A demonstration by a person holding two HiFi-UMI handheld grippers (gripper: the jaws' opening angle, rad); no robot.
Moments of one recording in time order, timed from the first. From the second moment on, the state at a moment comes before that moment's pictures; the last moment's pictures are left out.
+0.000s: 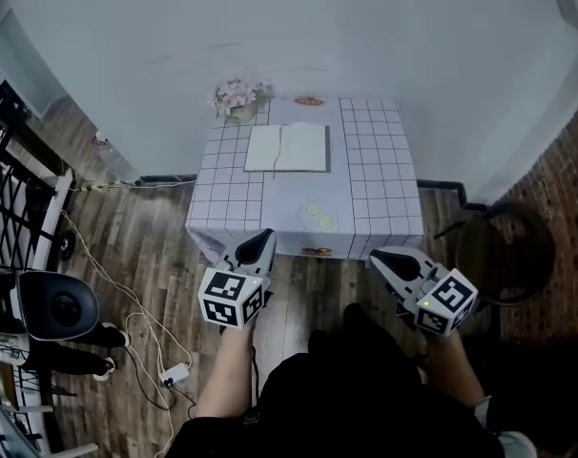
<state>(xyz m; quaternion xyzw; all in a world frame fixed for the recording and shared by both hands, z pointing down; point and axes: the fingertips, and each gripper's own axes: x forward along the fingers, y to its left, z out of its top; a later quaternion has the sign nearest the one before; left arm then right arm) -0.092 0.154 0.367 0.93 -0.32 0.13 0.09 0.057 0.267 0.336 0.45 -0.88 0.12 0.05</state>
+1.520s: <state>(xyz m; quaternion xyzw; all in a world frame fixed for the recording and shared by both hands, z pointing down) 0.002 -0.143 0.428 0.88 -0.41 0.17 0.16 0.151 -0.100 0.436 0.30 -0.92 0.20 0.14</state>
